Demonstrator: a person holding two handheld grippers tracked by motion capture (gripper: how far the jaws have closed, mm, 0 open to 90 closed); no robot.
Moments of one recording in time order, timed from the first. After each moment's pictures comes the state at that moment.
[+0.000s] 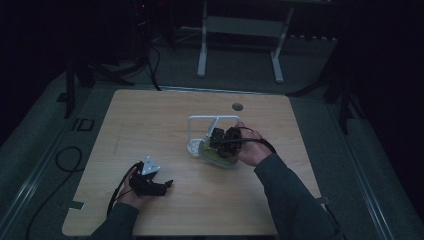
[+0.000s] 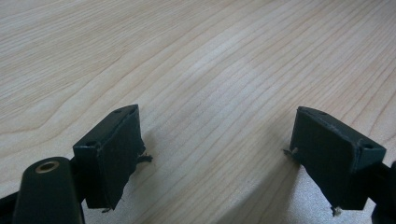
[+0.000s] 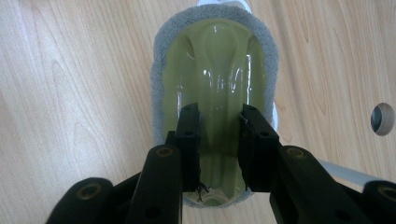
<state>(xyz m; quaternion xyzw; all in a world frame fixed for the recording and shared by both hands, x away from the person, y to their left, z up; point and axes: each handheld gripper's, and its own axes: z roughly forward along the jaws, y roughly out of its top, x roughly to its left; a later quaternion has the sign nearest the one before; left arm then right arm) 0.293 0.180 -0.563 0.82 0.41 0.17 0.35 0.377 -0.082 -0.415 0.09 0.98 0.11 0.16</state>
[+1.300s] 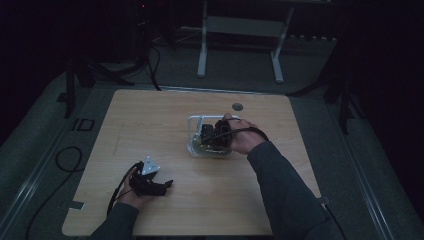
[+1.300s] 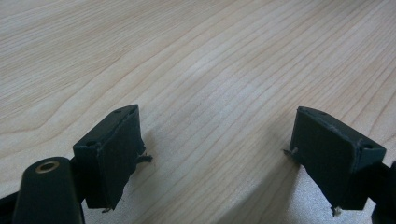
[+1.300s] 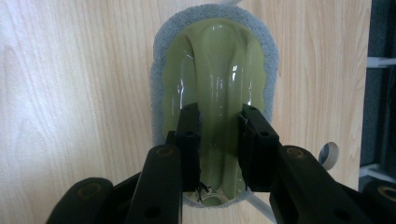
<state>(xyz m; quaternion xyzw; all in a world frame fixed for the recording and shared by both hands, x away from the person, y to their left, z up) 0.293 0.180 -0.563 0.82 0.41 0.17 0.35 0.393 -0.055 -0.412 -0.01 0.98 0.08 0.20</state>
